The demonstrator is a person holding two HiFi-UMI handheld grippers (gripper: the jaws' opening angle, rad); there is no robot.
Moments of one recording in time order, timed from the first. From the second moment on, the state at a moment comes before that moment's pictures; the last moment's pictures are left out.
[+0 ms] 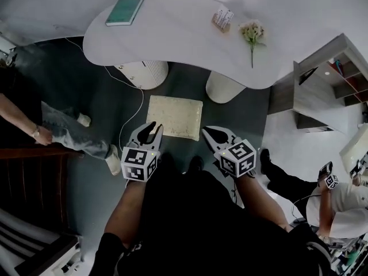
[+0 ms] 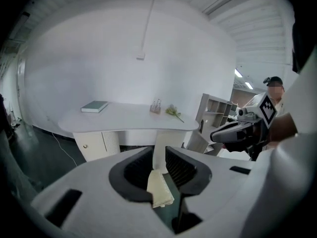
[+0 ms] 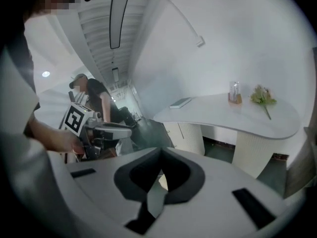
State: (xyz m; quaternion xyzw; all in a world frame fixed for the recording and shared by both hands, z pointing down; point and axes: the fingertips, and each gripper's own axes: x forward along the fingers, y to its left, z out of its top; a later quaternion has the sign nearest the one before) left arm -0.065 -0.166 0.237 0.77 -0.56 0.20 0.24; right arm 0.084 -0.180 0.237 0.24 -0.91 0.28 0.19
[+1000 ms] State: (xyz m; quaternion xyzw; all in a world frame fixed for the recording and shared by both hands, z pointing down) left arm -0.149 -0.149 0.152 0.79 -0.57 0.16 0.18; right arm 0.028 -0.183 0.106 0.29 -0.94 0.15 0.13
